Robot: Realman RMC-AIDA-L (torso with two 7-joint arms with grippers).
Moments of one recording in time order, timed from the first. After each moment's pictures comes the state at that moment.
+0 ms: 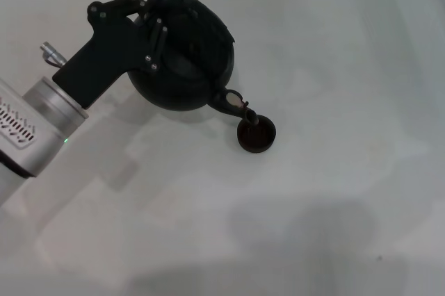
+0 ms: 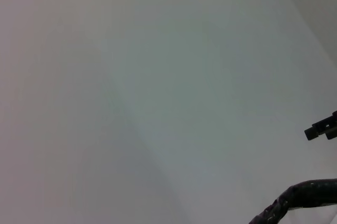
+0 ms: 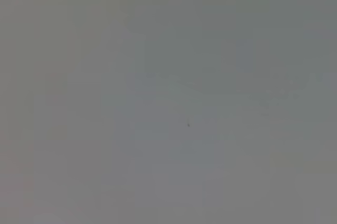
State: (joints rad) left arm -0.48 -2.07 2.48 0.17 -0.49 1.41 0.14; right arm 0.57 2.02 -0.67 -0.19 2.45 0.89 -2.37
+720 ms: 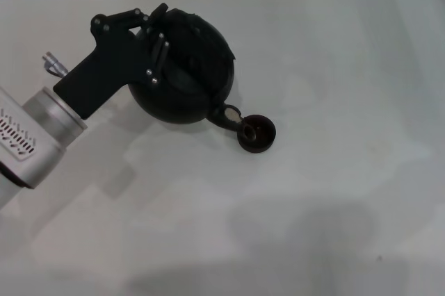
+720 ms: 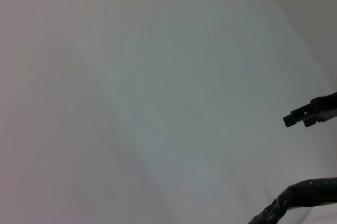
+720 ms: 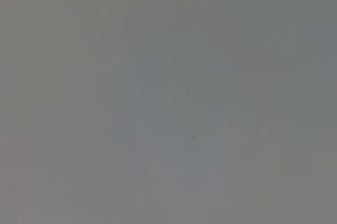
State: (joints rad) left arm -0.47 -2.07 2.48 0.15 -0.45 1.42 0.14; right arm 0.56 2.02 -0.66 -0.18 2.45 0.93 -2.37
